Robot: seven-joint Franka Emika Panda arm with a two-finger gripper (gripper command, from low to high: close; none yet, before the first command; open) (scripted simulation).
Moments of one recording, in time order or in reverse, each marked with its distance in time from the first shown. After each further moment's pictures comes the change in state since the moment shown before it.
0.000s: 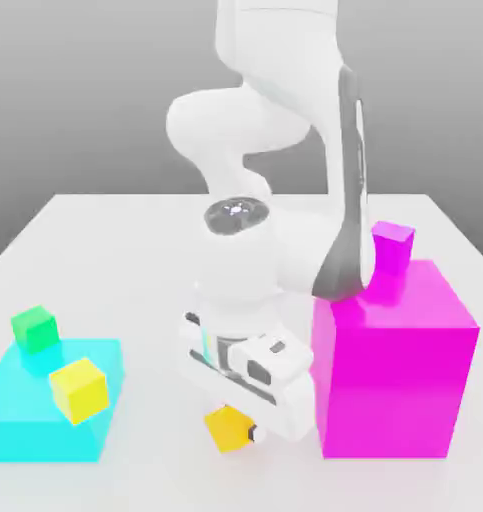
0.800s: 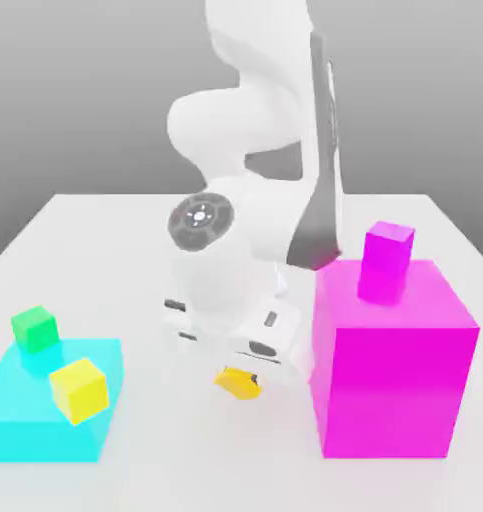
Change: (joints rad) arm -0.013 -0.129 -0.127 -0.014 -0.152 -0.491 -0.407
